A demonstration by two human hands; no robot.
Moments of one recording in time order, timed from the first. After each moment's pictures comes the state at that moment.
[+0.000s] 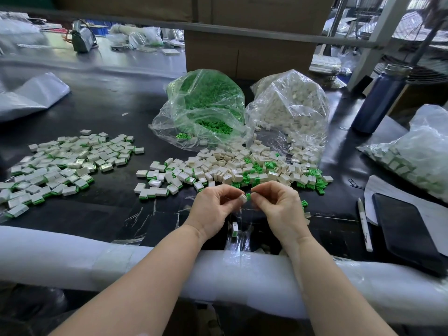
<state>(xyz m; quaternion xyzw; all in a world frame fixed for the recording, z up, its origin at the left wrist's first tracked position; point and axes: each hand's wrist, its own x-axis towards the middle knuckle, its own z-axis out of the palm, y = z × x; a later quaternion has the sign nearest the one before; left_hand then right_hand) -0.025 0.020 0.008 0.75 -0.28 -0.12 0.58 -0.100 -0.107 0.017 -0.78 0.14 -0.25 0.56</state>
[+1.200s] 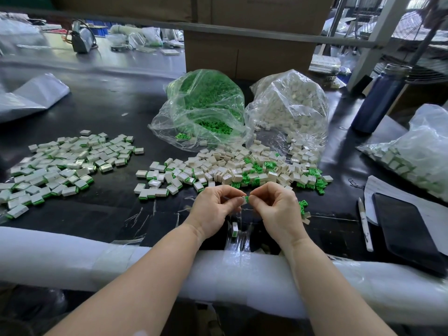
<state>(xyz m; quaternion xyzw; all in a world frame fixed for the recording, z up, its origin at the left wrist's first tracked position) -0.026 0.021 0.011 0.74 -0.28 -0.16 0.59 -0.099 -0.105 0.012 -0.82 0.15 -0.27 0.48</state>
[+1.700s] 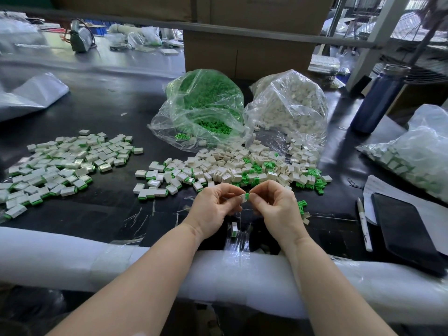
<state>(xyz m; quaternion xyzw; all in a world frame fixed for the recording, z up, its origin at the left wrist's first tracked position) -0.025 0.021 0.010 0.70 -0.27 -0.18 0.63 -0.099 -0.106 0.014 -0.79 0.15 -0.24 0.54</state>
